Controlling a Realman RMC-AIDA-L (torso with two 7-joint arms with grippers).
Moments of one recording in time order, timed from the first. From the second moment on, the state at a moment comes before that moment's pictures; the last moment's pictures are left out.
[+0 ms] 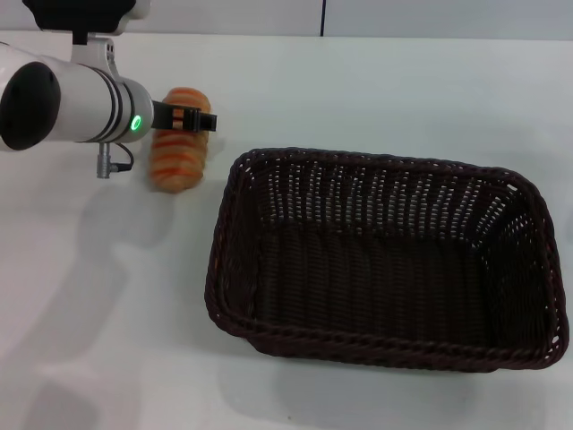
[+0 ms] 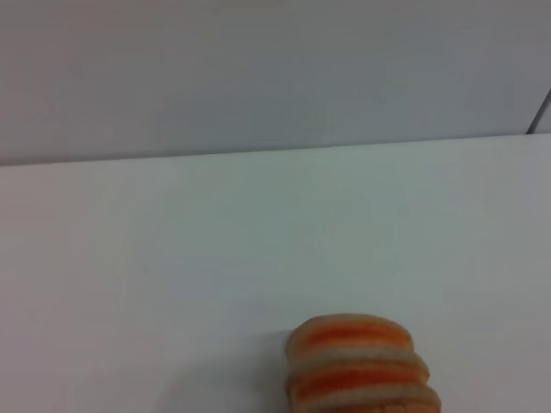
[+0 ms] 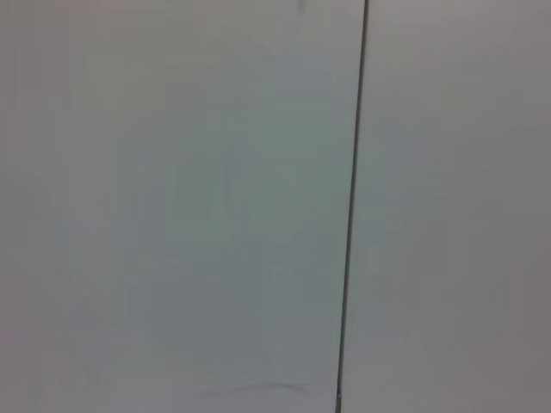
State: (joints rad) left arm -0.61 -2.07 -1.50 -1.03 2.88 -0.74 -0.22; right arm 0.14 2.08 1.21 0.91 -2.13 -0.85 -0.62
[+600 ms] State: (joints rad) left arm -0.64 -2.07 -1.50 -0.97 2.87 -0.74 -0.22; right arm 0.15 2.08 1.21 0.91 -2.13 -0.85 -0.62
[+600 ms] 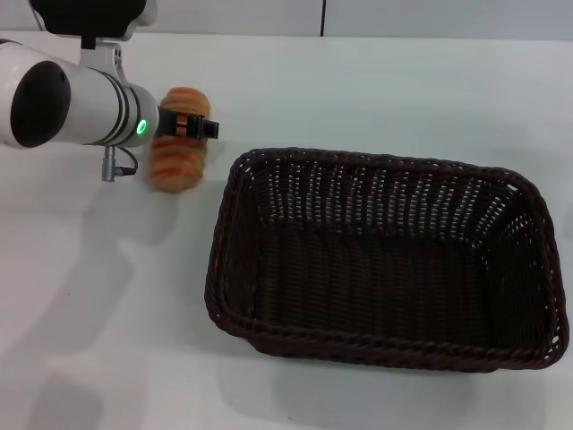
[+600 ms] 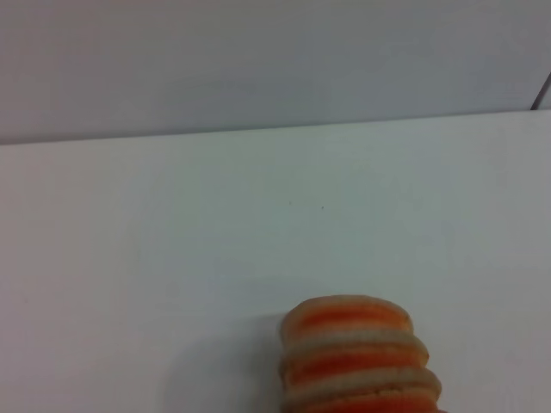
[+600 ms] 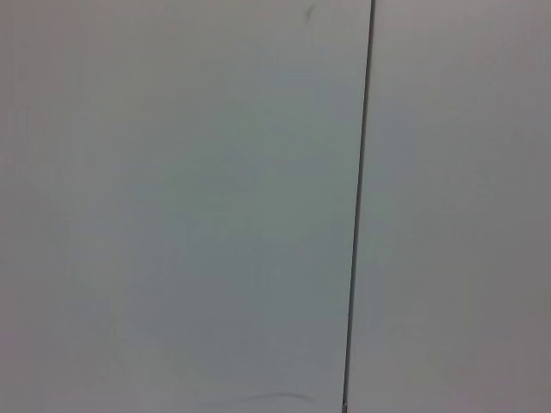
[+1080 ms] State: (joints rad) left arm -0.65 -2.07 -1.49 -0.97 2.87 -0.74 -0.21; right arm 0.14 2.08 1.21 0.93 -2.13 -0.85 -0.62
